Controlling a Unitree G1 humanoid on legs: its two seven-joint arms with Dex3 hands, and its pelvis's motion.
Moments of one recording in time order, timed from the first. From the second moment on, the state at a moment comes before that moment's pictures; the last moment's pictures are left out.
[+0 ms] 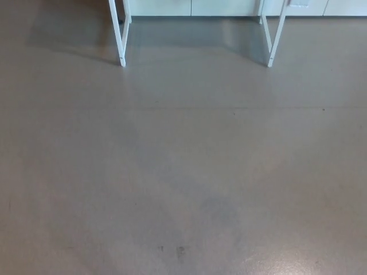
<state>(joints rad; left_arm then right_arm) 0.24 0.53 0.05 1.28 0.17 -0.29 -0.01 0.17 -0.49 -0.01 1.27 -0.19 -0.22 -0.03</state>
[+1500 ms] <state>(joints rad) 0.18 0.53 -0.03 1.30 0.20 -0.41 0.02 0.07 -0.51 0.02 1.27 -0.20 -0.28 -0.04</state>
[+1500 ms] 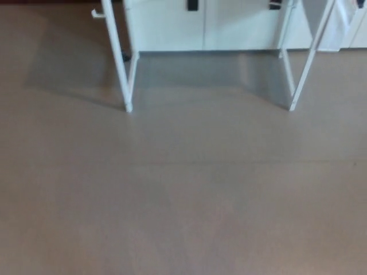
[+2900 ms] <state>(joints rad) 0.19 0.55 -0.04 1.30 0.20 -0.43 0.00 0.07 -0.49 0.06 1.29 -0.20 -0.27 -0.01</state>
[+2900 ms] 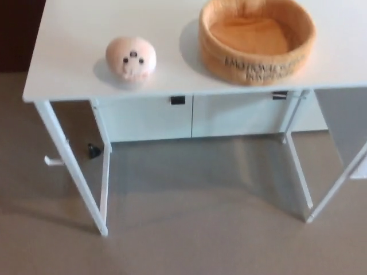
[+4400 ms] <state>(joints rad) 0.26 0.55 -0.02 1.24 0.19 -0.51 0.00 0.08 -0.49 0.09 1.29 -0.22 -0.27 0.01</state>
